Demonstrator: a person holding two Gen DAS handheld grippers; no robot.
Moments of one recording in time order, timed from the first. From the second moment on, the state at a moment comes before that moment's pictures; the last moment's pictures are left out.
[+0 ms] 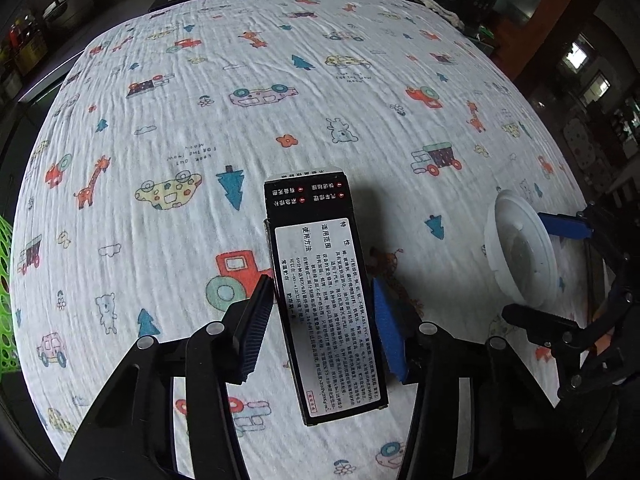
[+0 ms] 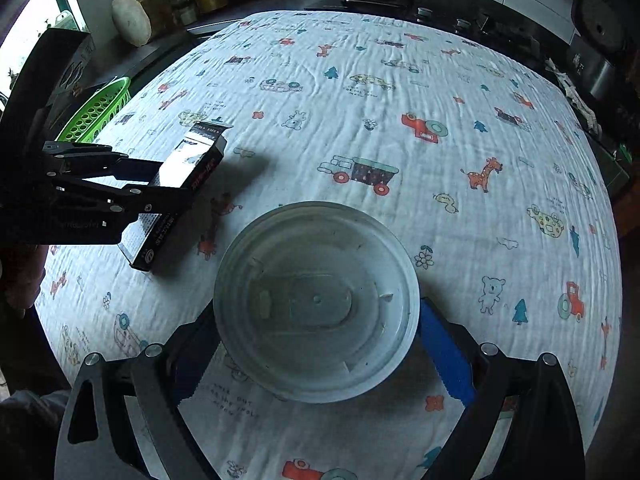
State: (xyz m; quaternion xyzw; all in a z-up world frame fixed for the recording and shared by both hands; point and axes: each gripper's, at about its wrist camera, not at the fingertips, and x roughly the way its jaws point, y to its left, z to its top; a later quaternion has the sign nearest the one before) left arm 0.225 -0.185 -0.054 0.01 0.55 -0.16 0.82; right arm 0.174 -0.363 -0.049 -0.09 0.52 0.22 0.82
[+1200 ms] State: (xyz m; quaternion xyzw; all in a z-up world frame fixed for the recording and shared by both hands) left arm 0.205 0.265 -0.027 -0.14 0.49 0.11 0.86; right arm 0.231 0.018 0.029 -0.10 0.45 0.43 0.78
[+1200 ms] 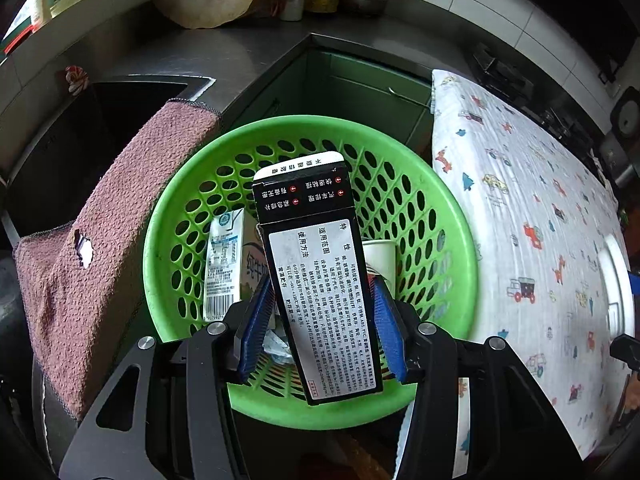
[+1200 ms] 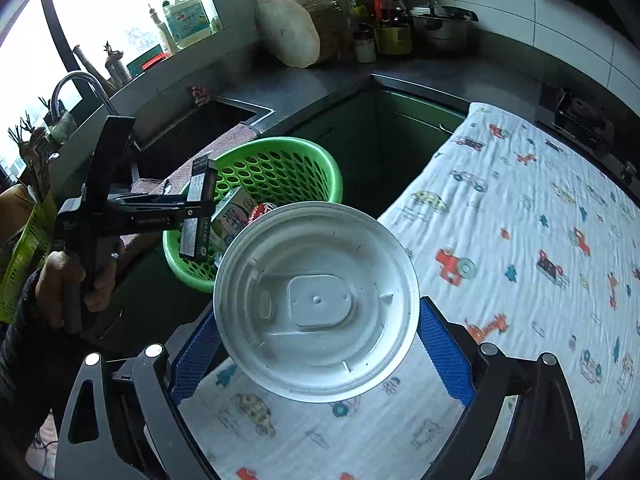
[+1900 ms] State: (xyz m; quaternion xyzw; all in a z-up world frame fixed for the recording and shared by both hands) left arm 0.171 0.306 -0.031 -0.17 0.46 0.12 0.86; right arm 0.263 0.161 -0.004 -0.06 0.48 0.46 0.74
